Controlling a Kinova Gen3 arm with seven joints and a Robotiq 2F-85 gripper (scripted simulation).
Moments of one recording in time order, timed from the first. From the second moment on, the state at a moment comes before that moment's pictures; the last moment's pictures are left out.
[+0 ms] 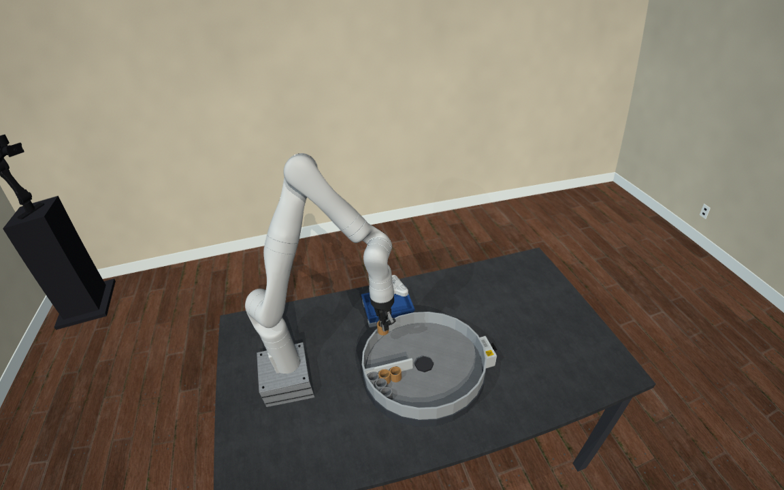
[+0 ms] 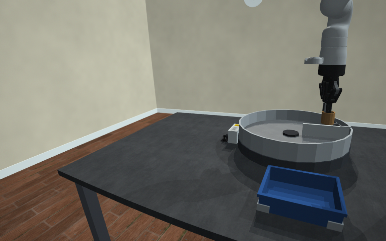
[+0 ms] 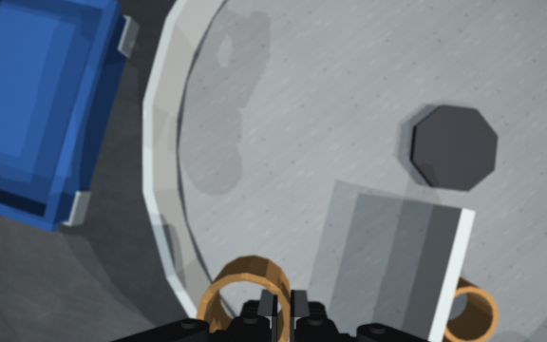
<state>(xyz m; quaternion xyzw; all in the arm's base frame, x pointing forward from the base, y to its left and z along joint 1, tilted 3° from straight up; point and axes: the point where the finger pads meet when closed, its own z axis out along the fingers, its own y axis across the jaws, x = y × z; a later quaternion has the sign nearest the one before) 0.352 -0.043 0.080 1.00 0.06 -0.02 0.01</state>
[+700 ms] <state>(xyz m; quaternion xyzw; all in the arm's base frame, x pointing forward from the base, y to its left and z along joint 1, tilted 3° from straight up) 0.371 0.045 0.078 1.00 0.05 -0.02 0.01</state>
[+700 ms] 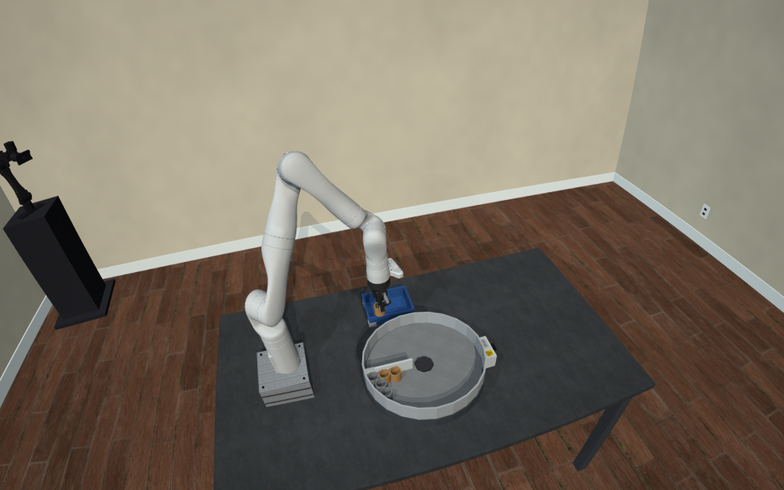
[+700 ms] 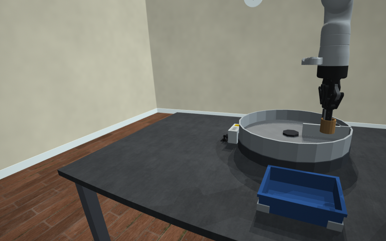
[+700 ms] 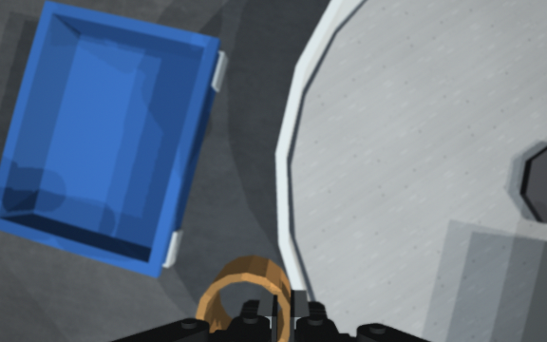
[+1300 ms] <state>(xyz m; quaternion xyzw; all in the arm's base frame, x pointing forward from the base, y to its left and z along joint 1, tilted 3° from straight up) 0.384 0.107 0.076 1.00 0.06 -0.02 0.01</state>
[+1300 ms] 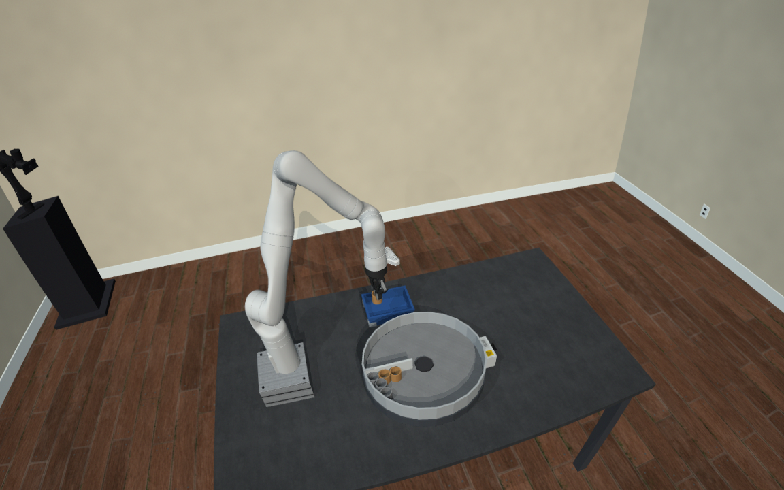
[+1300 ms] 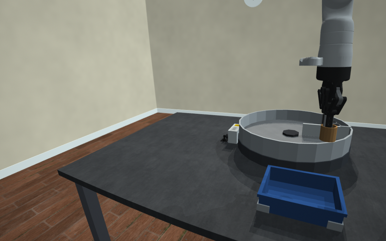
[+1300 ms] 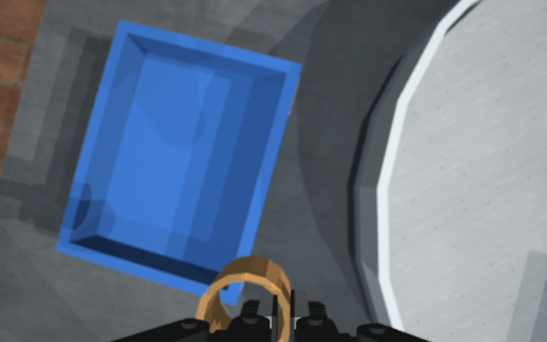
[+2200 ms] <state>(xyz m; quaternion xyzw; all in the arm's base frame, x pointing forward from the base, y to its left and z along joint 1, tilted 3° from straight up) 0.396 0.173 0.071 1.00 0.07 -0.02 0.02</state>
